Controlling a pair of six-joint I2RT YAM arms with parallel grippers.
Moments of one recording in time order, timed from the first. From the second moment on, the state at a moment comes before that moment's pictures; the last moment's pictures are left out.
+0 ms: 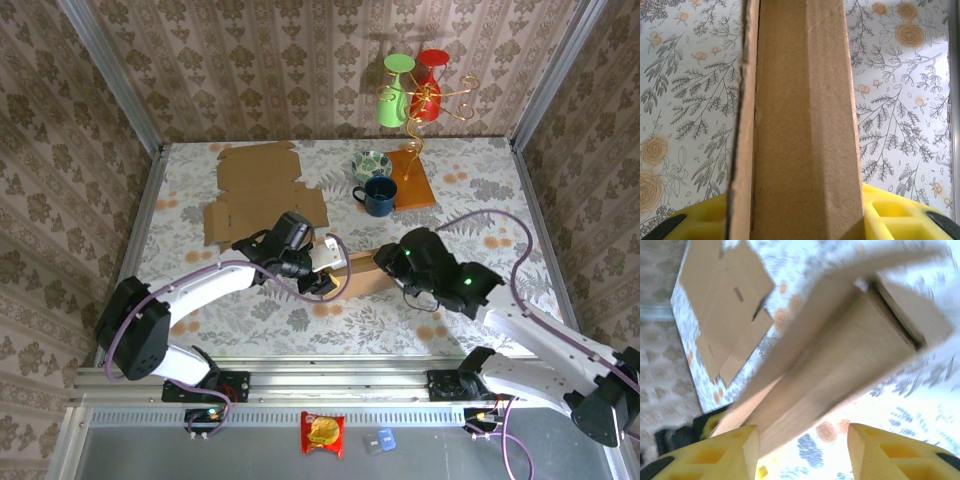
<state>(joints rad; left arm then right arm) -0.79 1.44 0.92 -0.39 0.47 0.48 0.68 0.97 0.85 -0.62 0.10 1.24</state>
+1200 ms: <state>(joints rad) -0.67 1.40 0.92 -0.55 0.60 0.64 0.34 1.26 1.09 -0.88 -0.29 -0.03</state>
